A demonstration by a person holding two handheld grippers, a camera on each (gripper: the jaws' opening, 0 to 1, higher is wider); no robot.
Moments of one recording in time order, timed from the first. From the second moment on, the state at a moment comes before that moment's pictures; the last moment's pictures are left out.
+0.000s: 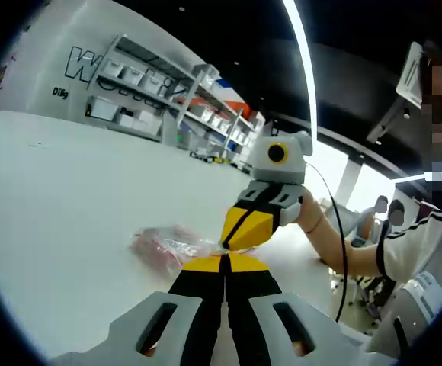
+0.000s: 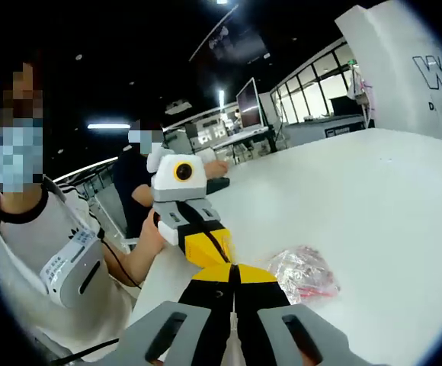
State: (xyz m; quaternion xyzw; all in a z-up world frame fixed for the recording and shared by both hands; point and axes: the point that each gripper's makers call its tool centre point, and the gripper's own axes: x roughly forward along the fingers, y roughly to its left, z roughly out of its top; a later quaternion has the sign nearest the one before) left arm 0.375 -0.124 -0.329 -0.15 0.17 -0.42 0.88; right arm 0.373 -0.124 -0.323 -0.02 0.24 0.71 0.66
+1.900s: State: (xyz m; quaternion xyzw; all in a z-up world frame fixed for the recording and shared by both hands) left arm 0.373 -0.124 -0.335 -0.08 0.16 -0.43 0.88; right arm 0.363 -0.125 -0.333 -0.08 0.22 0.74 0.64
